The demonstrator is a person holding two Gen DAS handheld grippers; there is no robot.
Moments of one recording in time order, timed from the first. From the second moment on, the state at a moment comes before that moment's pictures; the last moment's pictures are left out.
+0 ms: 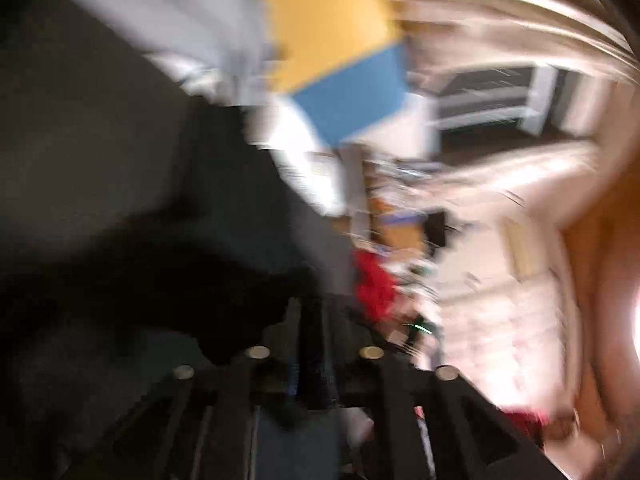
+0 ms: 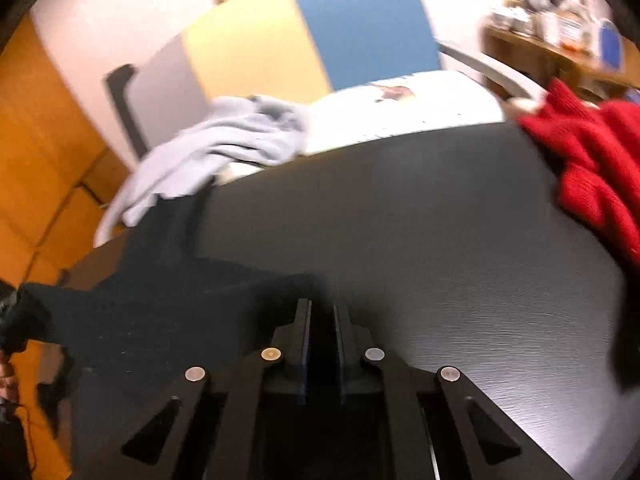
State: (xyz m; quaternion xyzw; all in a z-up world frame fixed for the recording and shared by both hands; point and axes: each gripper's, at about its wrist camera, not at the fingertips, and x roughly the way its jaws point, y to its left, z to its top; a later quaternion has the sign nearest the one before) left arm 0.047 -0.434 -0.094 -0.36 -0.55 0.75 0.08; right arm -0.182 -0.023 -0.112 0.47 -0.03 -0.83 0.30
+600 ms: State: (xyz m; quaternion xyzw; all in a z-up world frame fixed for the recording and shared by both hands) left arm 0.087 -0.354 -0.068 -0.39 -0.26 0.88 -0.04; right arm -0.203 -0.072 -0.135 0.52 -0.10 -0.74 0.41
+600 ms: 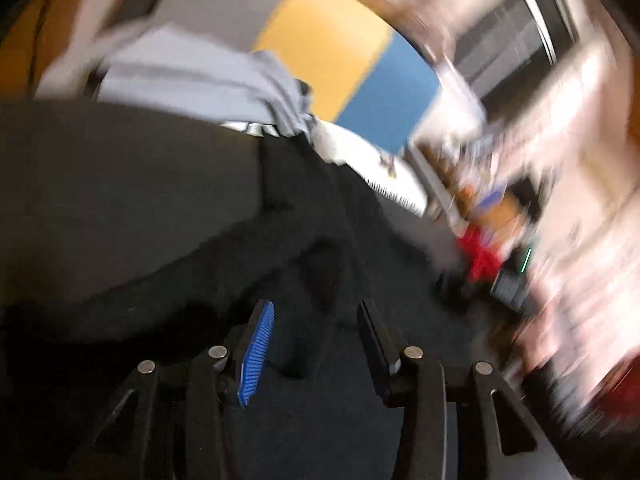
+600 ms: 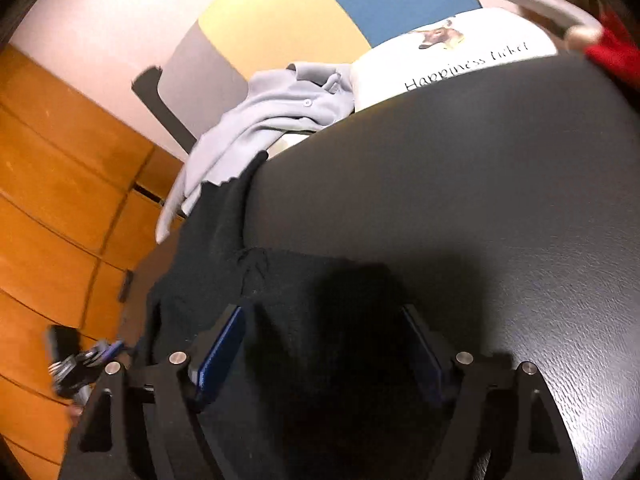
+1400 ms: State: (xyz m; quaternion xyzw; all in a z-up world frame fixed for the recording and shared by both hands) left arm 0.068 -0.431 -0.075 -0.34 -0.55 0.74 0.19; right arm -0.198 -0.075 -0.119 0.48 -0.02 -0.78 0.41
